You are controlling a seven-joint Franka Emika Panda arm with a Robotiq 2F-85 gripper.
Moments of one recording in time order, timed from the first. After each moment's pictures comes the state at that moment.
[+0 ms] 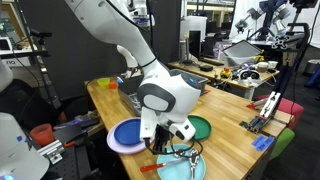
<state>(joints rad) -0.35 0.51 -0.10 -2.18 0.31 2.32 -0.22</state>
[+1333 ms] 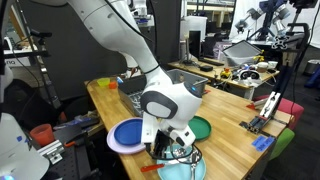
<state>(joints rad) -0.35 0.58 -0.11 -2.14 0.31 2.31 -0.20</state>
